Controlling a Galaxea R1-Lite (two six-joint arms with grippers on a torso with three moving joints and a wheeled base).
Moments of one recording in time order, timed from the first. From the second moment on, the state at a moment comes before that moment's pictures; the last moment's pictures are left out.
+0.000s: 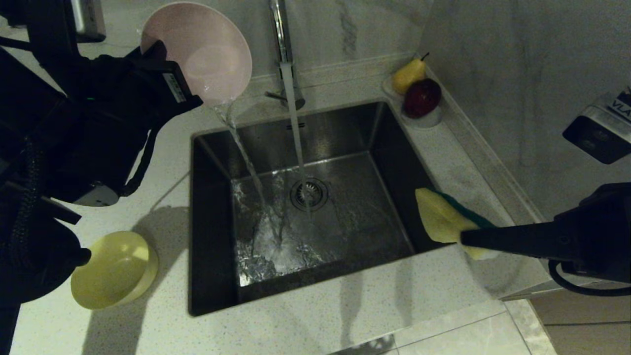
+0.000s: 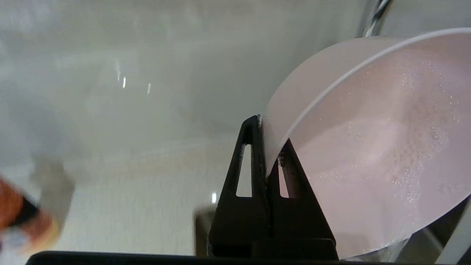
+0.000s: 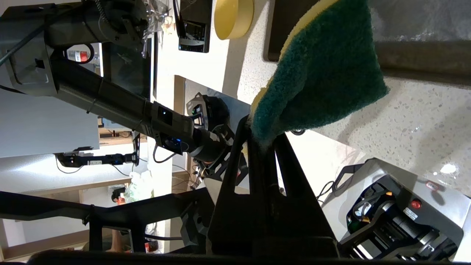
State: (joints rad) left arm -0.45 1.57 -0.92 -1.24 0.44 0.34; right arm 0.56 1.21 -1.00 0.07 0.59 0.55
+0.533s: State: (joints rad) left arm -0.45 1.54 -0.91 -1.38 0.32 0.40; right arm 0.56 1.23 -0.99 0.04 0.60 0.55
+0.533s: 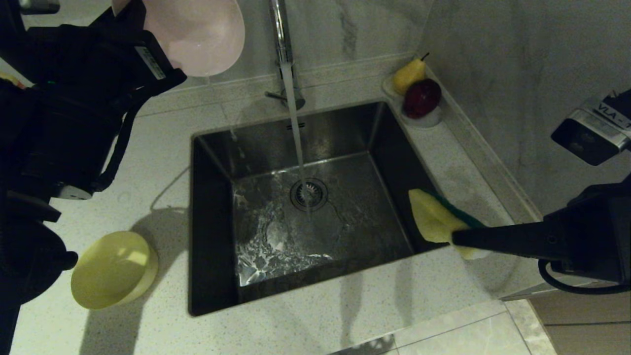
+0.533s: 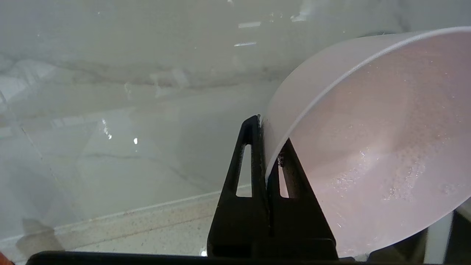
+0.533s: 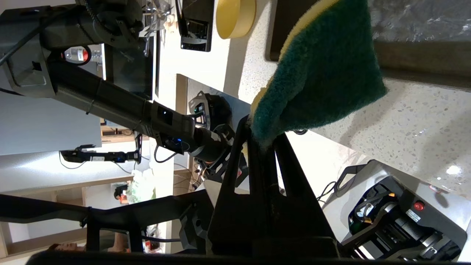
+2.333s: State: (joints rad) left arm 0.45 1.52 -1.74 0.83 -0.02 -0.71; right arm 0.50 1.13 -0.87 0.07 0.60 0.55
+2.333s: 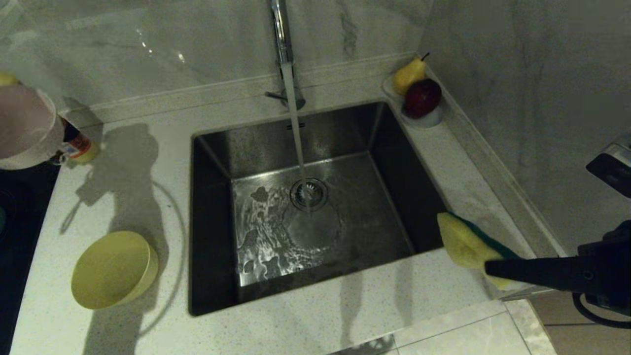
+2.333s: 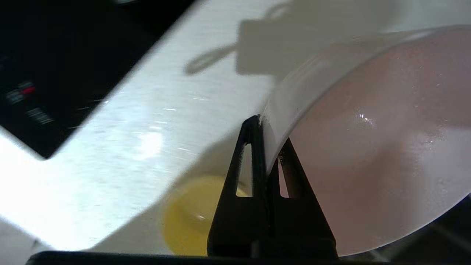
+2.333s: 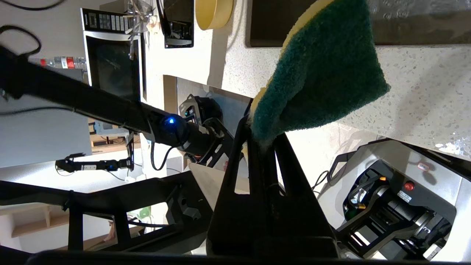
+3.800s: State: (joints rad) left arm 0.62 1.88 -1.54 0.53 -0.09 -0.71; right arm 0.50 1.13 -0.83 0.05 0.60 0.54
